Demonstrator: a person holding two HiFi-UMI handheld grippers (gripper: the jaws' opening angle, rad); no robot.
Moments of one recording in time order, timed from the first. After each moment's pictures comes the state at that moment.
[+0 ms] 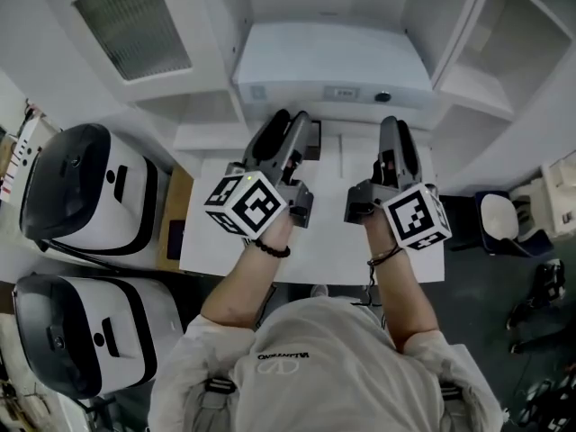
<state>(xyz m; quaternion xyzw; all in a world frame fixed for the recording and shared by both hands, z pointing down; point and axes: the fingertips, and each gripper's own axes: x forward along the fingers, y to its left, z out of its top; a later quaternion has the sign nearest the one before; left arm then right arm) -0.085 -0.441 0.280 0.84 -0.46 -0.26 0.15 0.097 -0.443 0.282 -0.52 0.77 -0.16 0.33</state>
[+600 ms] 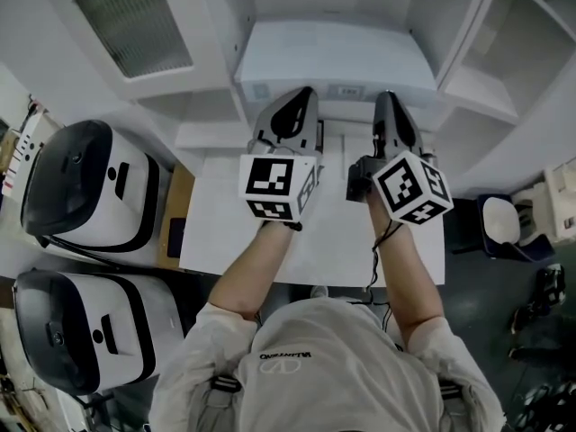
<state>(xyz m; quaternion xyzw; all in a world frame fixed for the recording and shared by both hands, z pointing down) -0.059 -0.471 0.260 0.83 -0.55 -0.08 -0.08 0.071 -0.483 0.265 -0.53 0.80 -0.11 0.25</state>
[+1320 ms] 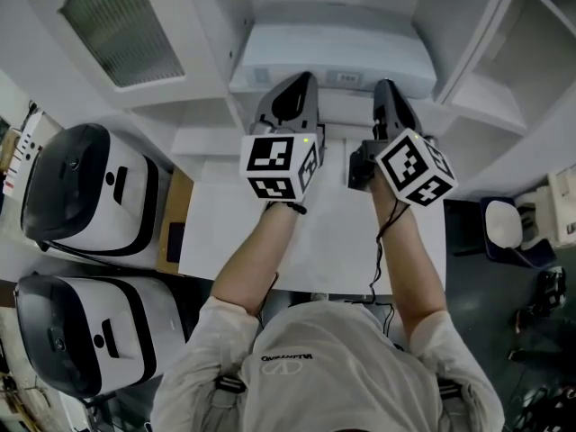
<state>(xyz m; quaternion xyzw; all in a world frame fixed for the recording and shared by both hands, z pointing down) -0.064 -0.532 0.257 0.82 -0.56 -0.10 -0.05 0.069 -0.542 0.262 -0.53 0.81 -0.14 0.23</state>
